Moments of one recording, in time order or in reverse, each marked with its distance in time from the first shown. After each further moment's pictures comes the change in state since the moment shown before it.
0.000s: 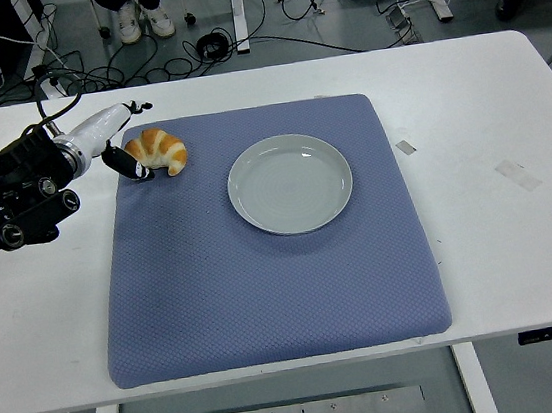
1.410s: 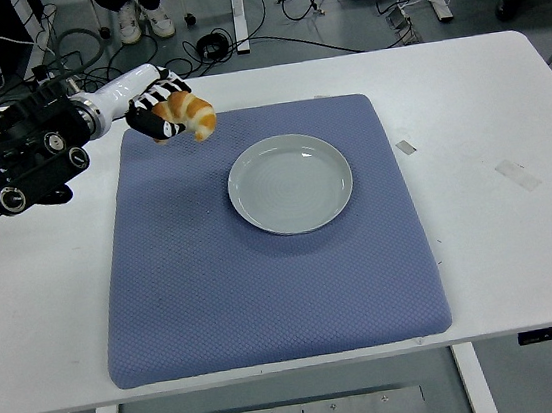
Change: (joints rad) left arm -0.085 -0.019 -0.129 -0.065 0.035 -0.118 -0.002; right arm 0.000 0.000 0.000 0.000 0.000 0.000 0.000
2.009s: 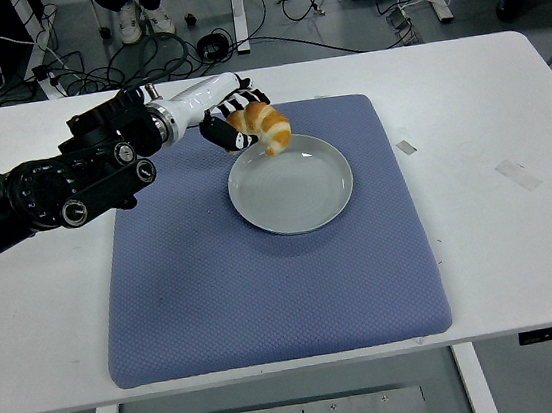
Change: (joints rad) left arm 0.018 -0.140 -0.062 -0.049 0.099 0.000 0.002; right arm 0.000 0.000 0.000 0.000 0.000 0.000 0.000
